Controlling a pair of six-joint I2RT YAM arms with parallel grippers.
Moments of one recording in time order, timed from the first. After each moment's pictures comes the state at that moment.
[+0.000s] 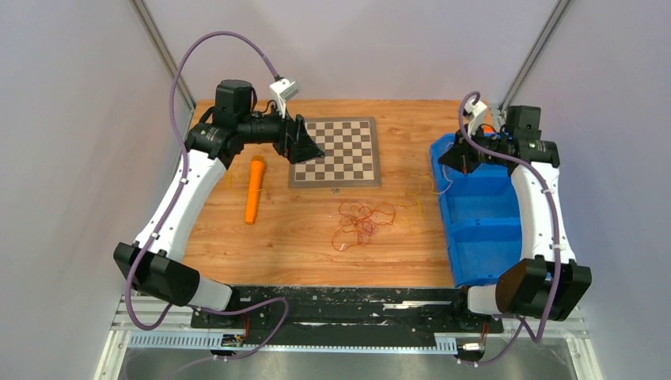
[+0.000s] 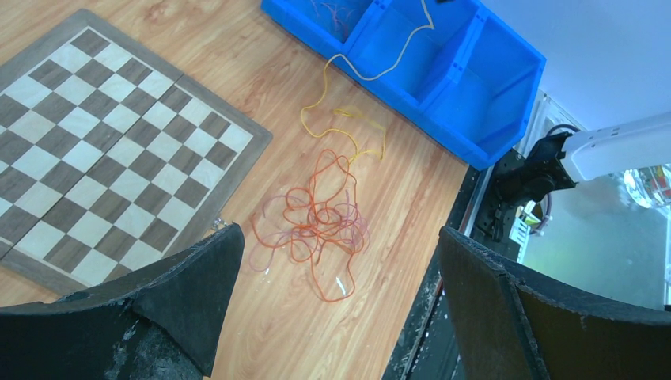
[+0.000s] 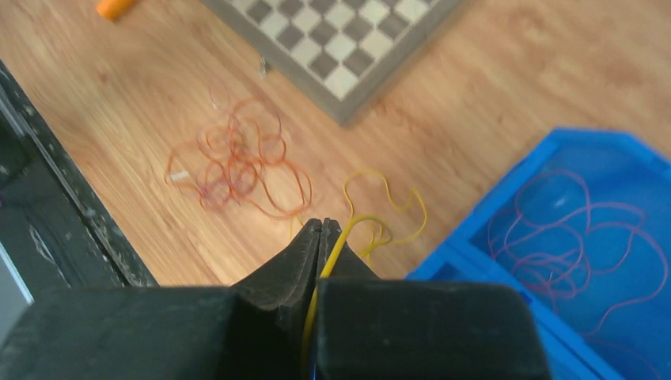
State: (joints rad) left arm -0.31 1.43 1.58 -0.67 0.83 0.01; right arm -0.15 1.35 1.43 -0.88 -0.89 -0.48
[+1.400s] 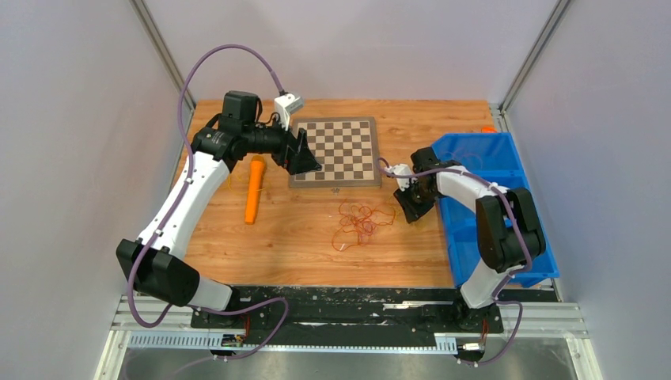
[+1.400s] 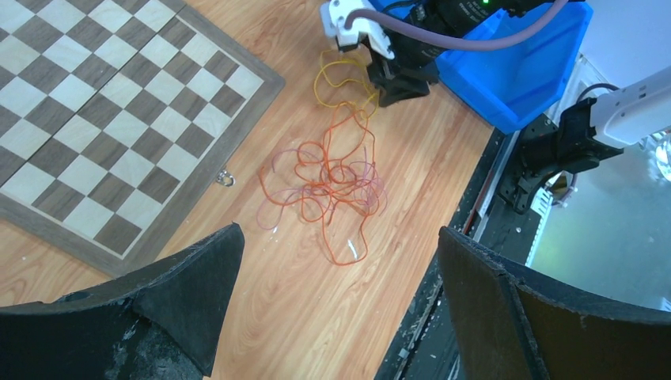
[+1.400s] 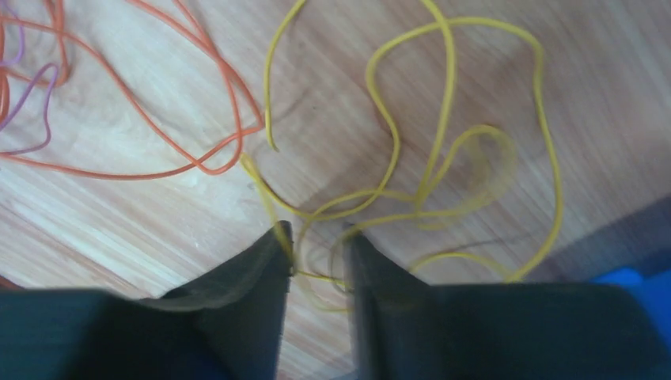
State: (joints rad) left arm -0.31 1.43 1.51 -0.74 0.79 0.09; right arm 0.28 1.71 1.05 -0.68 -0.26 -0.44
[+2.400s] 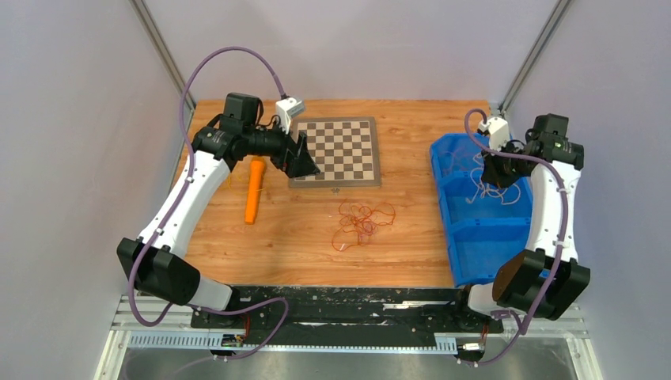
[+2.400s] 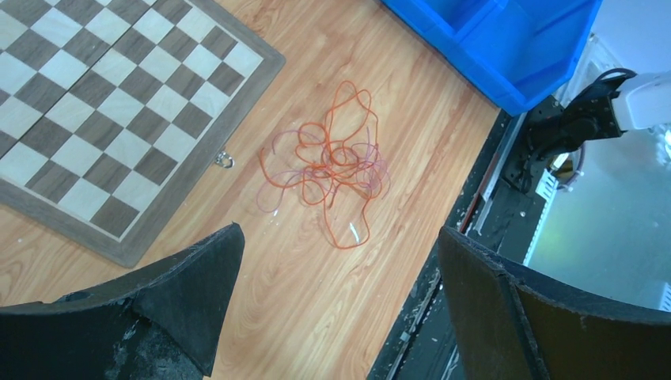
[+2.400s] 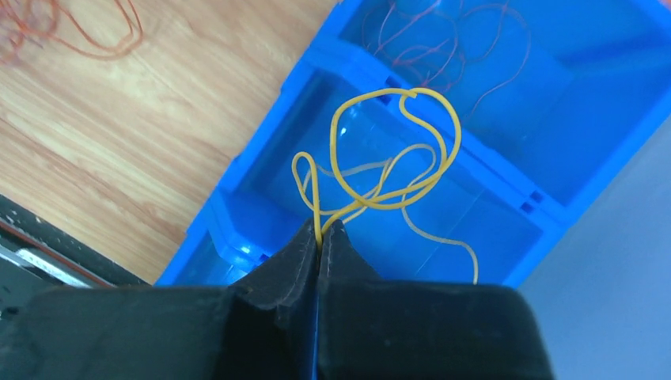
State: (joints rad) left arm -0.31 1.43 1.51 -0.80 0.78 0.13; right arm -0.33 1.38 1.48 -1.17 -0.52 -0.87
